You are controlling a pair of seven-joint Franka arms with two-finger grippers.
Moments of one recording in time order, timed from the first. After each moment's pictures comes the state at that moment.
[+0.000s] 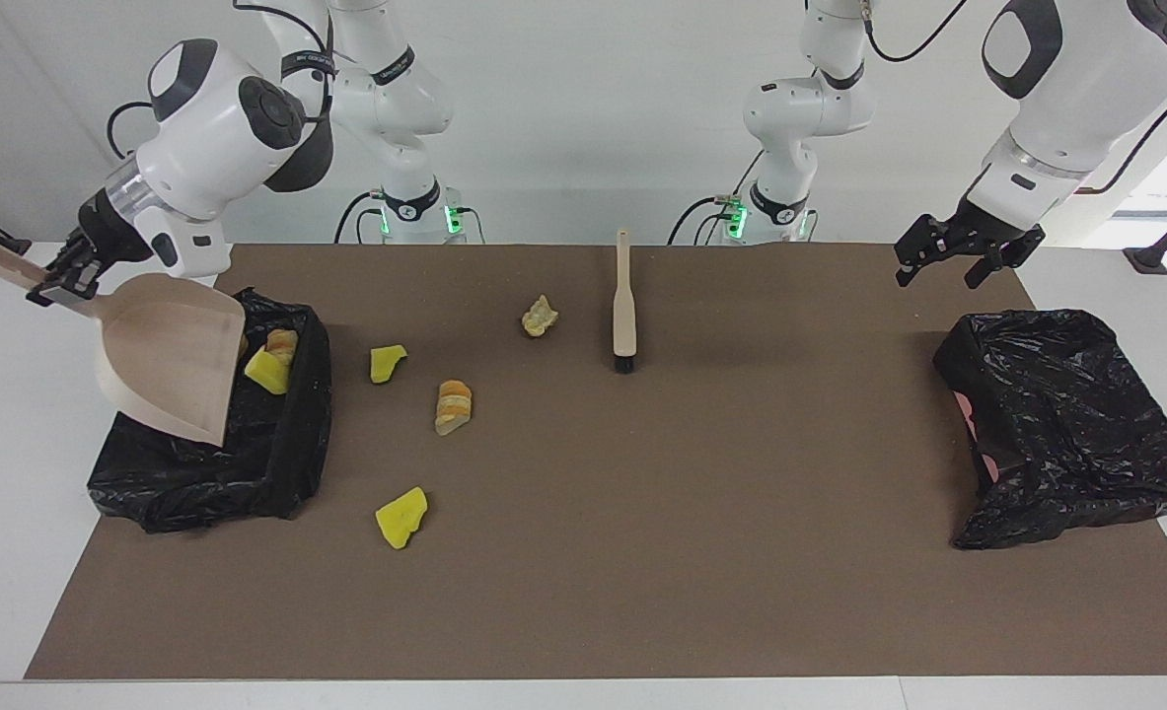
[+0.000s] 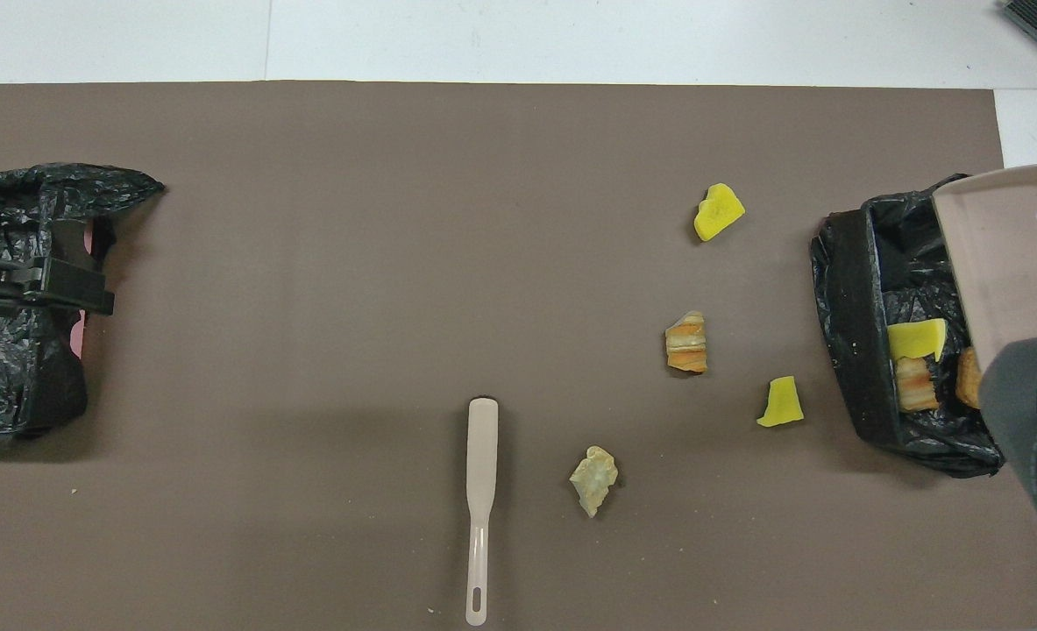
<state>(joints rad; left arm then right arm) 0.05 -0.02 -0.09 -1.64 -0.06 1.59 0.02 -0.11 0.06 0.13 -1.72 -0.97 1.90 -1.39</state>
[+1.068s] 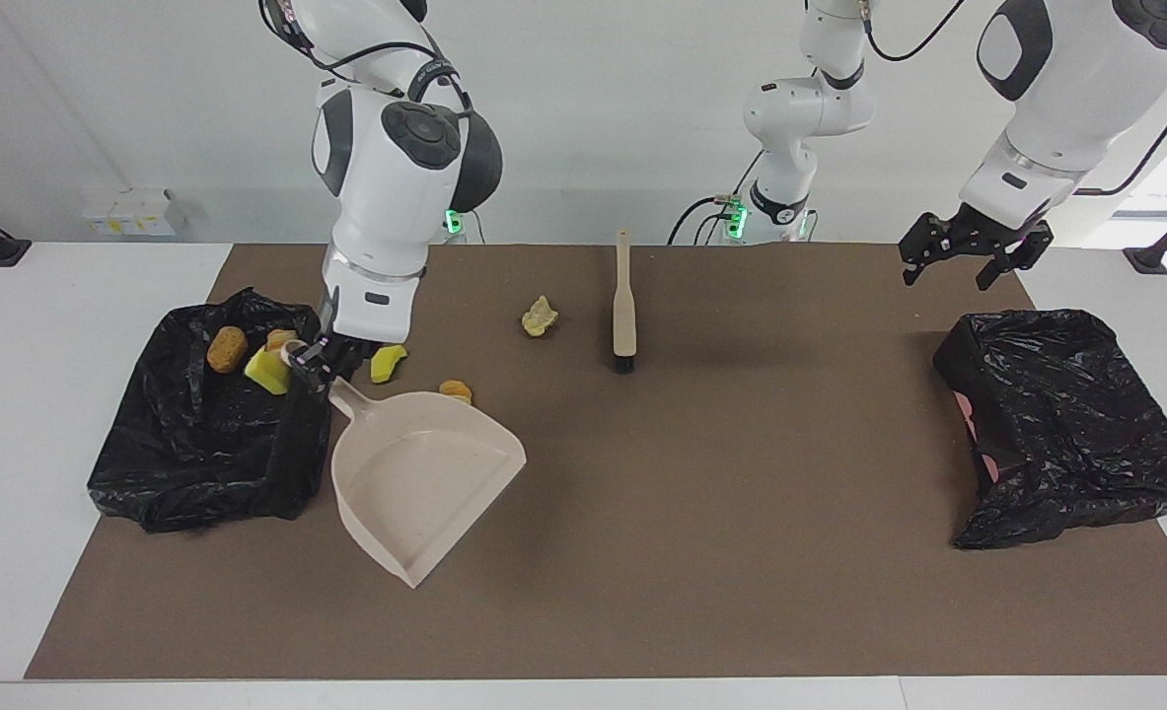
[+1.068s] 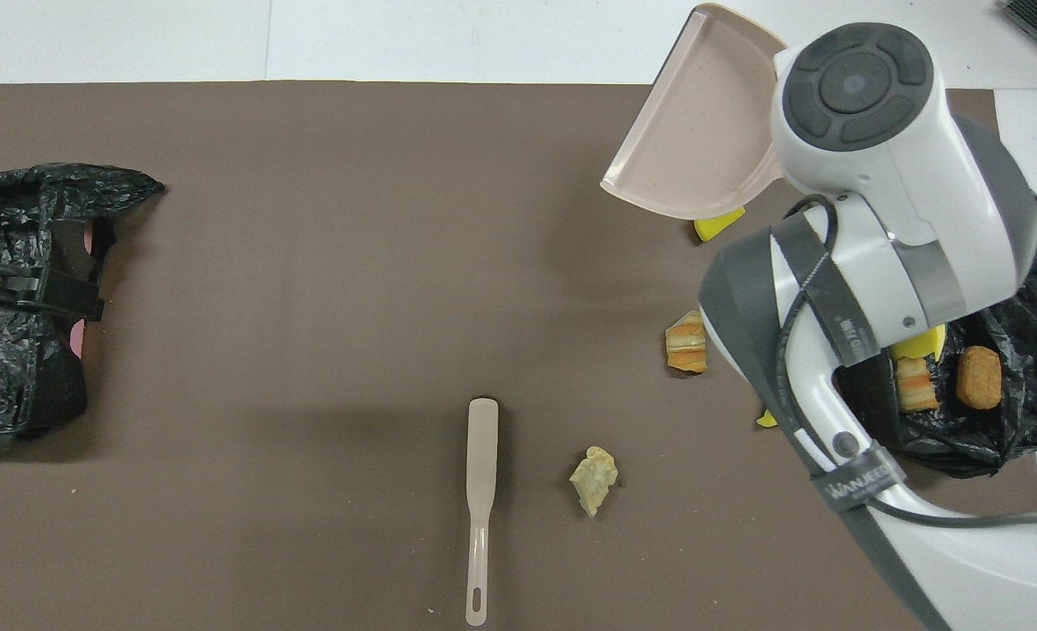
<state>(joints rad) 0.05 -0.02 -0.10 -1.64 0.00 1.59 0.11 0.20 0.37 0.13 -1.31 -0.53 1.68 -0.48</state>
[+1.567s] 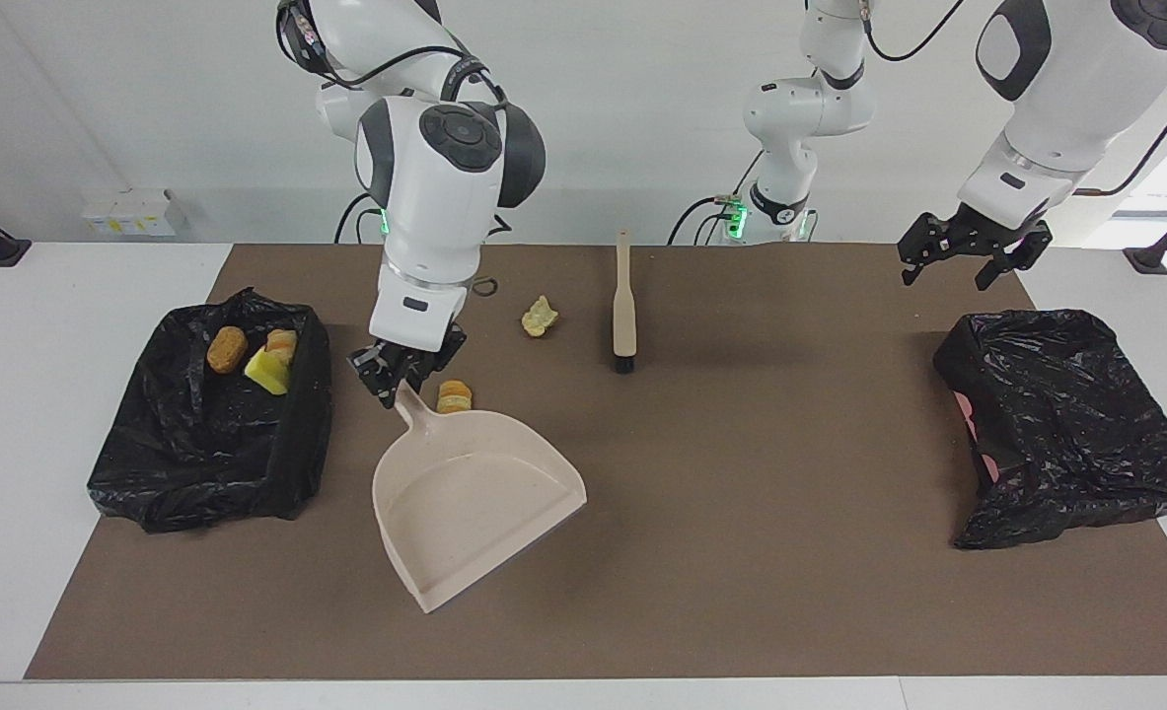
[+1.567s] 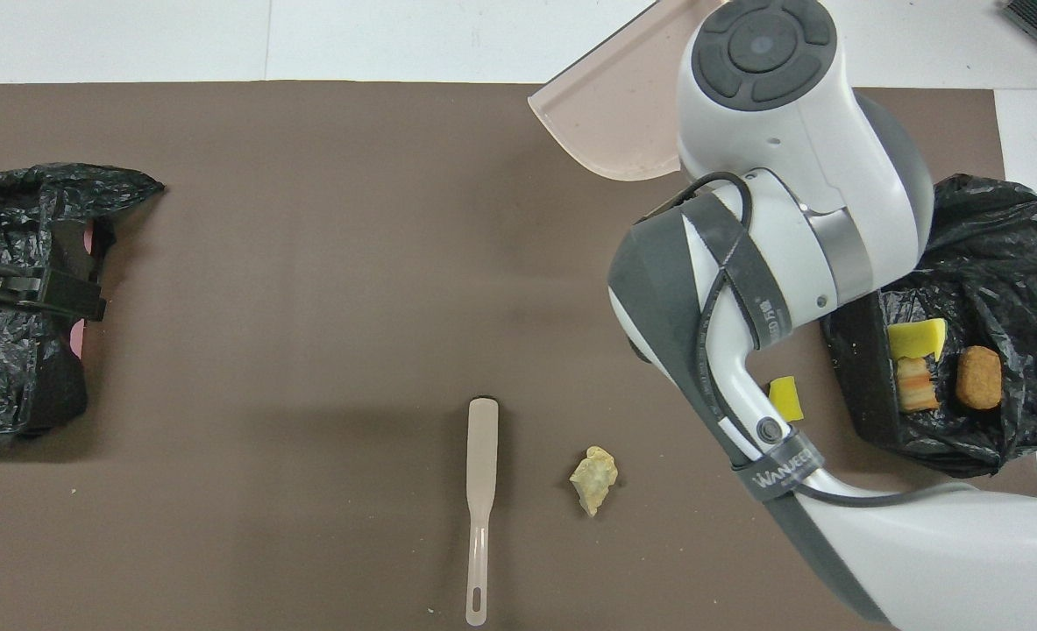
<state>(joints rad) 0.05 -0.02 -0.10 -1.64 0.00 1.59 0.11 0.30 0.49 0.13 -1.13 -0.29 1.59 0.07</state>
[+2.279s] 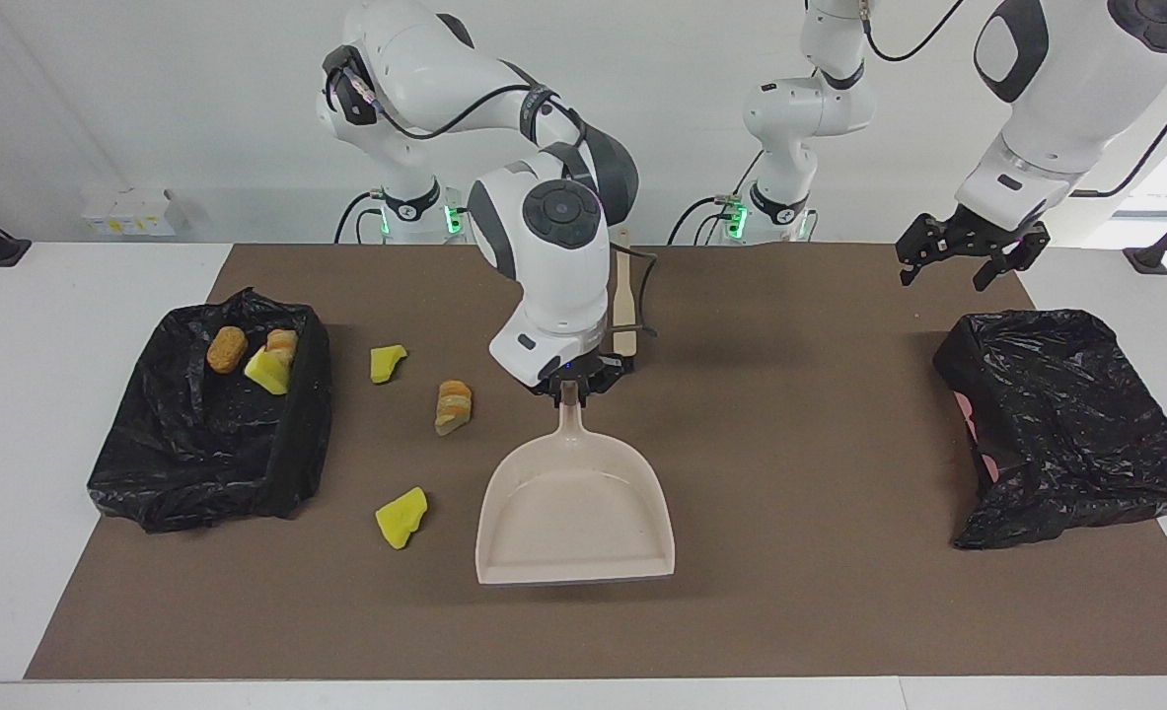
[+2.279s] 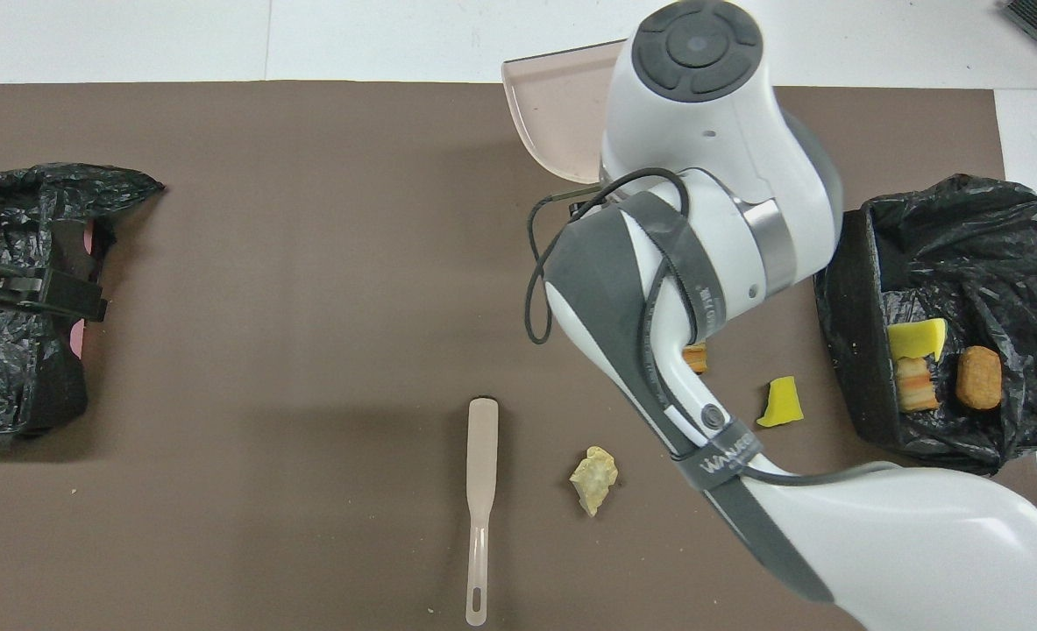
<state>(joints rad) 0.05 -0.02 -0.10 -1.65 0.00 1.59 0.11 0.42 0.69 0.13 -1.02 -0.03 1.69 0.54</state>
